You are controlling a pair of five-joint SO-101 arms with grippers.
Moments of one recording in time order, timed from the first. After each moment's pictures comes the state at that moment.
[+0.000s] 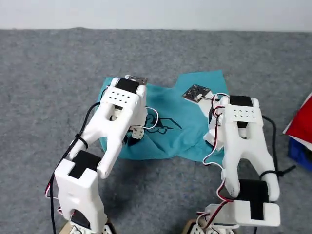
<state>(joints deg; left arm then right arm) 16.2 22.3 -4.9 98.7 17.6 1.8 -2.1 23.0 75.9 49.9</state>
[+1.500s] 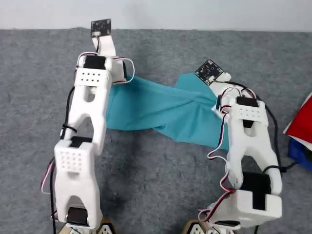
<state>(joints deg) 1.8 44.7 -44.6 75.0 17.6 6.5 2.8 23.0 38.5 50.1</state>
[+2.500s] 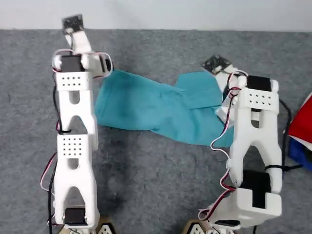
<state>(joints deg) -5.3 64.7 -90.7 98.8 15.7 6.7 3.3 2.0 84.3 44.4</state>
